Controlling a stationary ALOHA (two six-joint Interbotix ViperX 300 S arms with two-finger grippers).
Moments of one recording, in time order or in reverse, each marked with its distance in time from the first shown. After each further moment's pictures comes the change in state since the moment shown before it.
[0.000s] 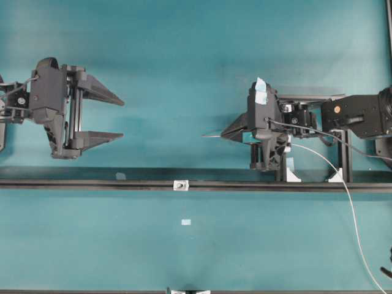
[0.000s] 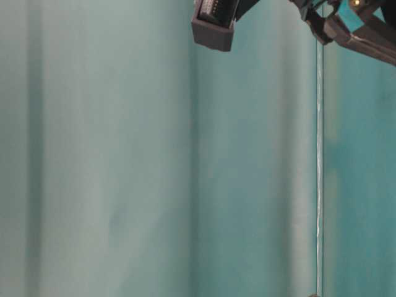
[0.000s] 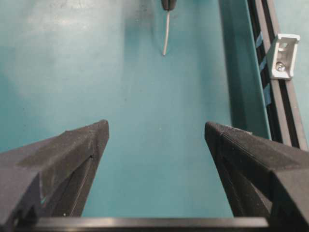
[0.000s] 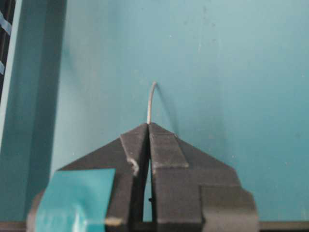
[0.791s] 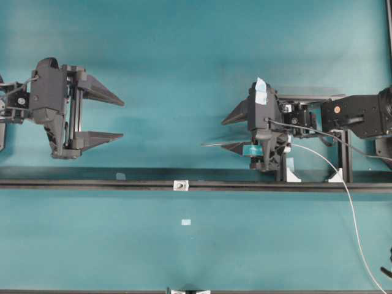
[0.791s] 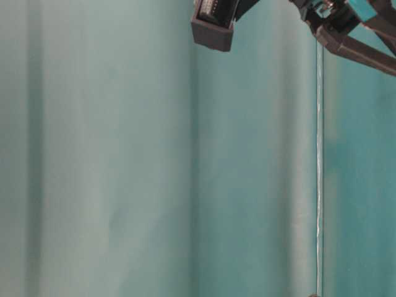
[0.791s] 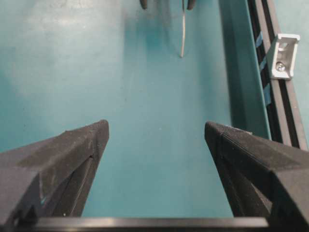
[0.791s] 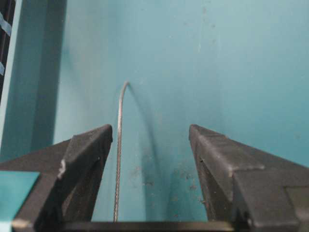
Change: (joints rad) left arm 0.000 -0.002 0.000 0.000 0.000 0.000; right arm 0.002 -0.002 0.000 0.000 -0.002 0.000
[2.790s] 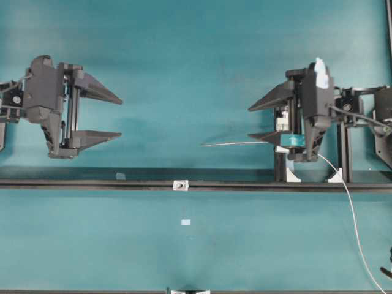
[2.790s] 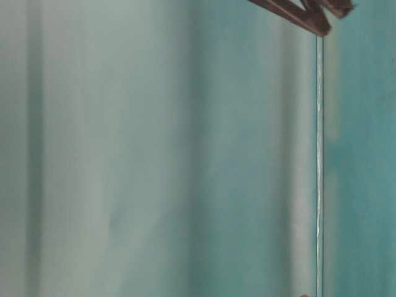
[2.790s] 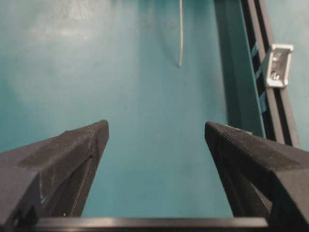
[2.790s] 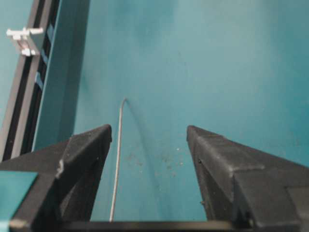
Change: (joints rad) left arm -0.003 -0.025 0.002 0.000 0.005 0.000; right arm -0.015 -0.354 0.152 0.000 0.061 -0.044
